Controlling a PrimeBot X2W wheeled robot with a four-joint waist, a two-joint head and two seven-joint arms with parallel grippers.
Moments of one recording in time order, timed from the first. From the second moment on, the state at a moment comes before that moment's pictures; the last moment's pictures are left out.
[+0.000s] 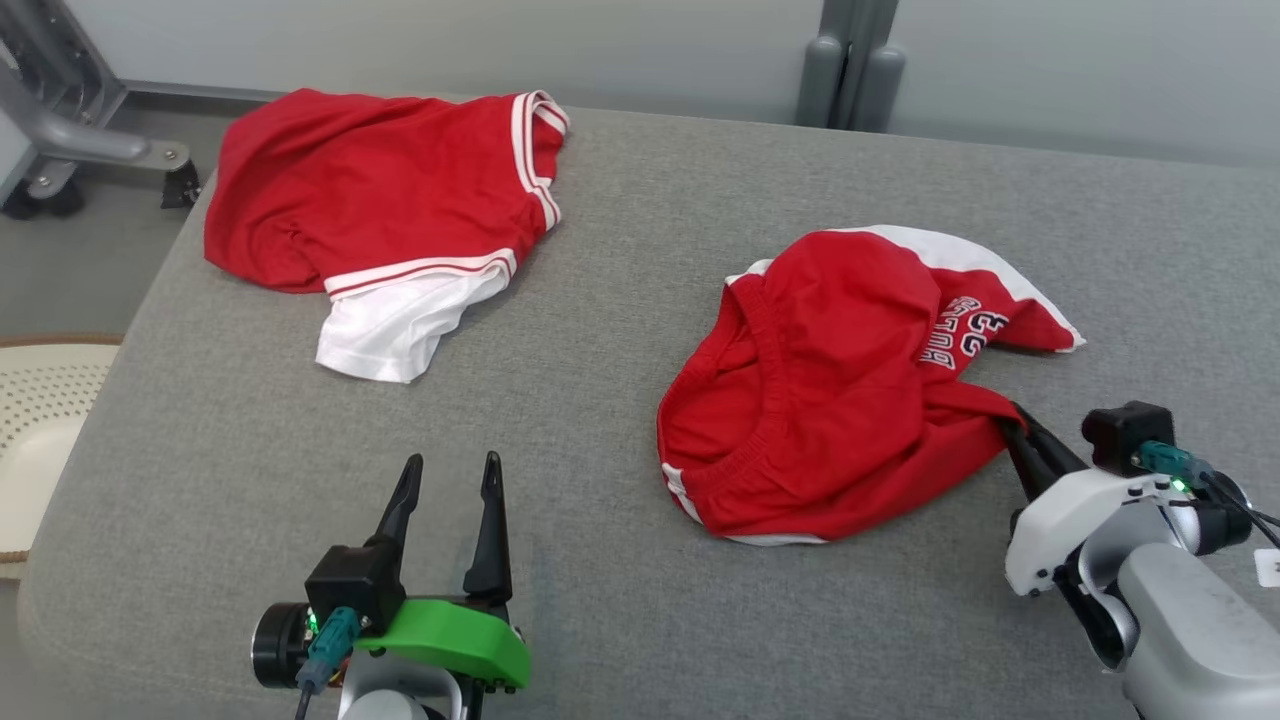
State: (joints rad) left arm -0.10 0.05 -0.30 0.27 -0.32 0.07 -0.26; right arm -0.42 -0.33 0.37 0.75 0.43 0.13 -0.23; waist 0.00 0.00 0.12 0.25
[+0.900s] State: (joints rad) left arm -0.11 0.05 -0.35 0.26 -0.32 0.04 -0.26; right arm -0.11 -0.10 -0.11 0.32 0.11 0.13 -0.18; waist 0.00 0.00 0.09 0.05
